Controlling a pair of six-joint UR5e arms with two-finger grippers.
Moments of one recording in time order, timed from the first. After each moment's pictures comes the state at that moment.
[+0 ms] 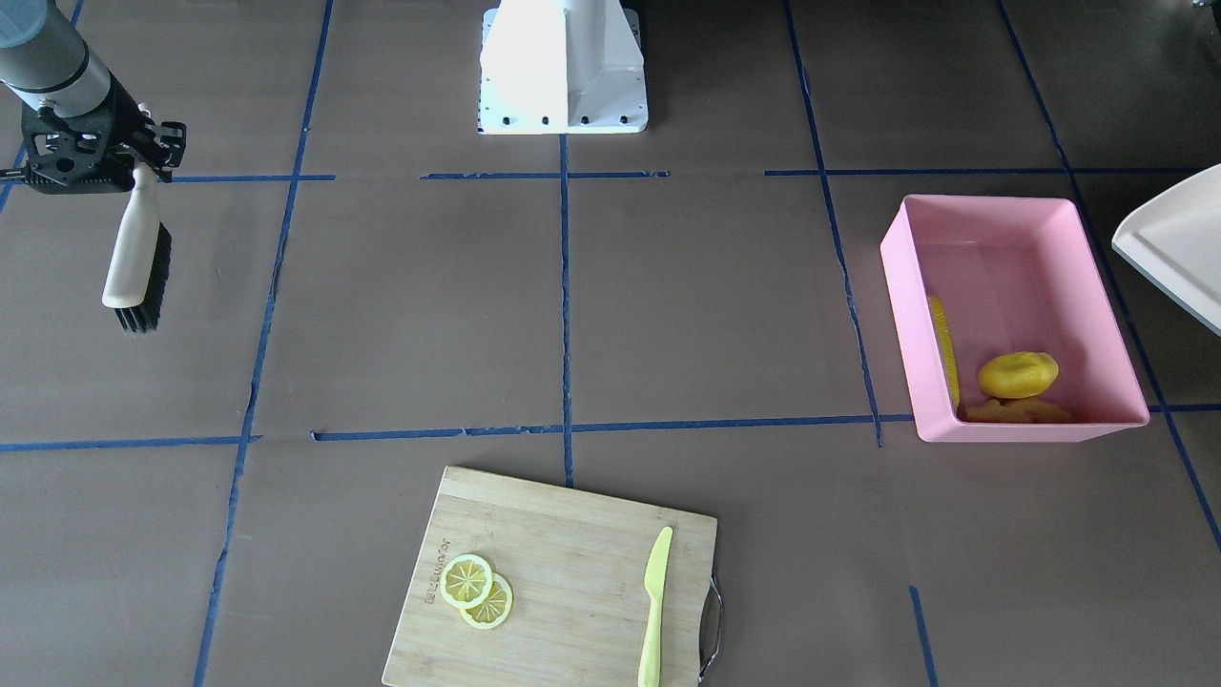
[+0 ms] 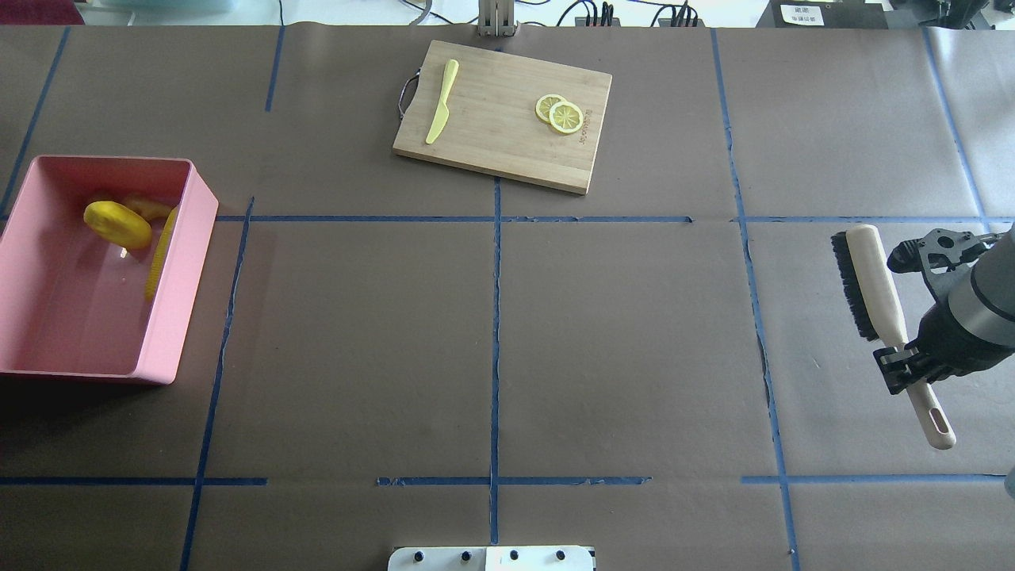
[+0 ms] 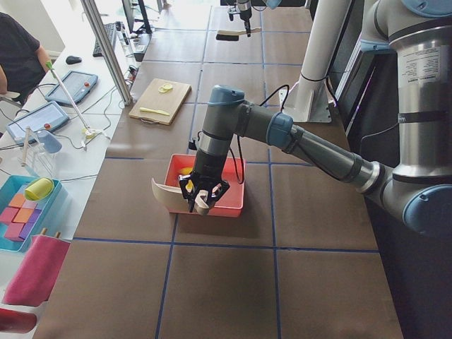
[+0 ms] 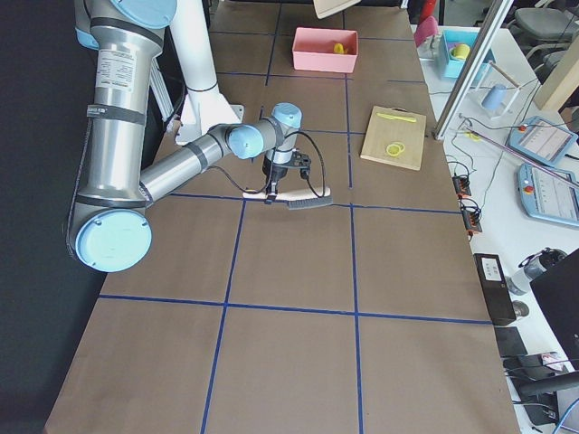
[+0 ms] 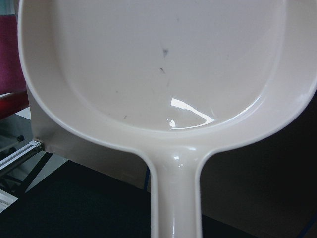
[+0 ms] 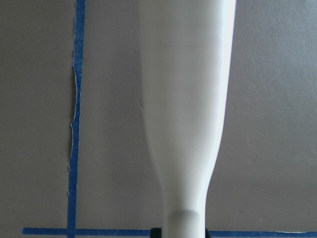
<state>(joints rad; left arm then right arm) -1.50 -1.43 -2.14 -1.41 -1.80 1.11 0.78 -1.71 2.22 -1.75 2.14 0.71</state>
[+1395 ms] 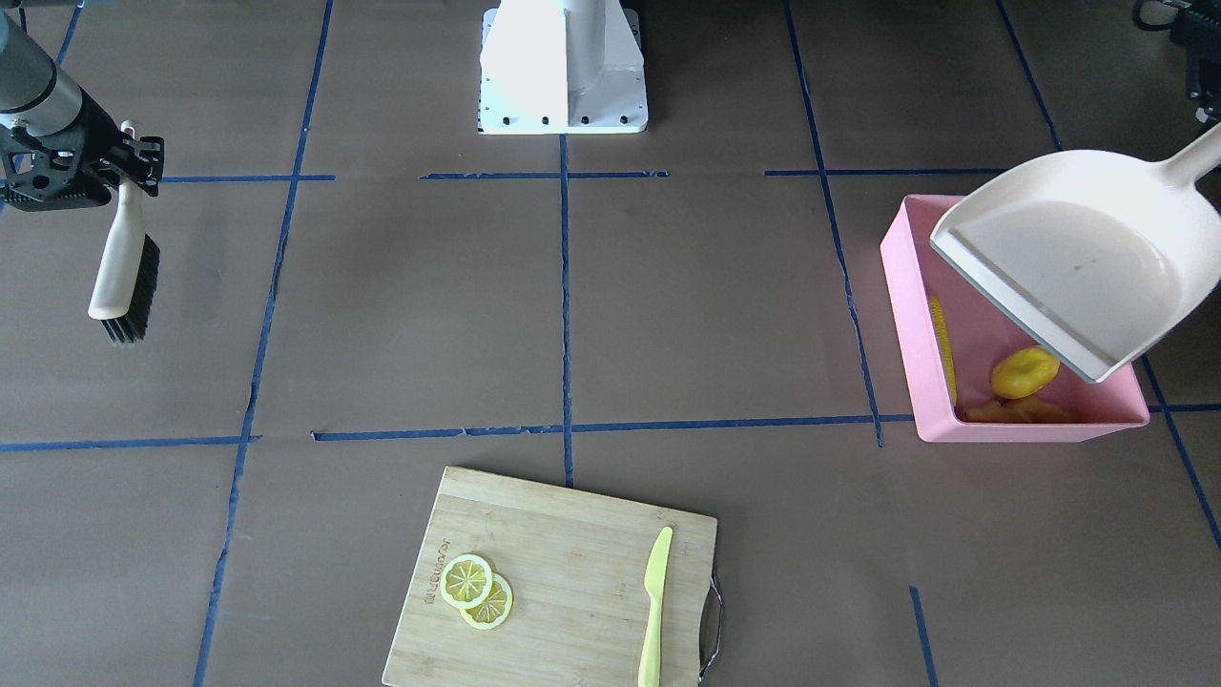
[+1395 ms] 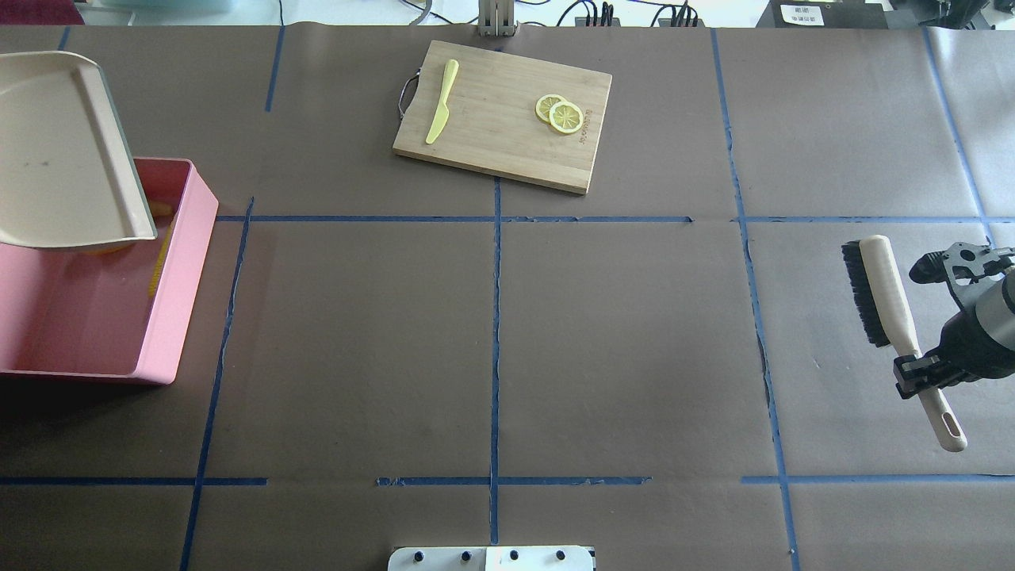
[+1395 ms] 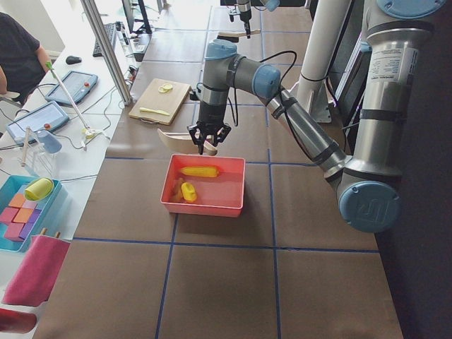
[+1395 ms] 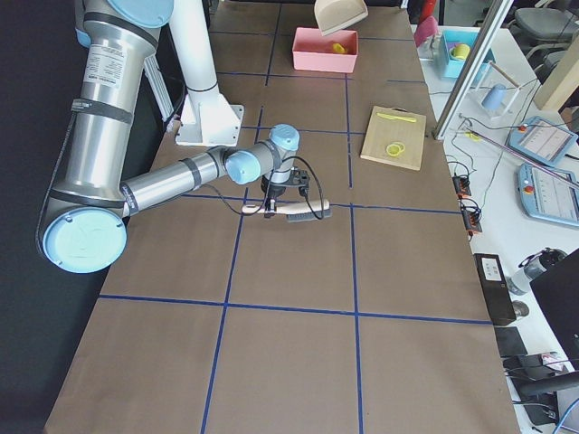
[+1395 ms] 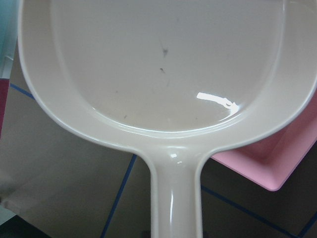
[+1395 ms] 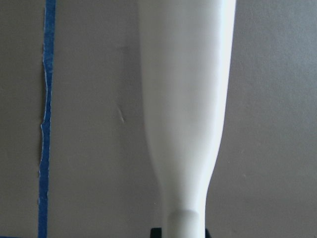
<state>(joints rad) -1.25 -1.65 -2.31 -1.11 -2.01 0.68 0.82 -1.83 2.09 -1.44 2.21 0.69</state>
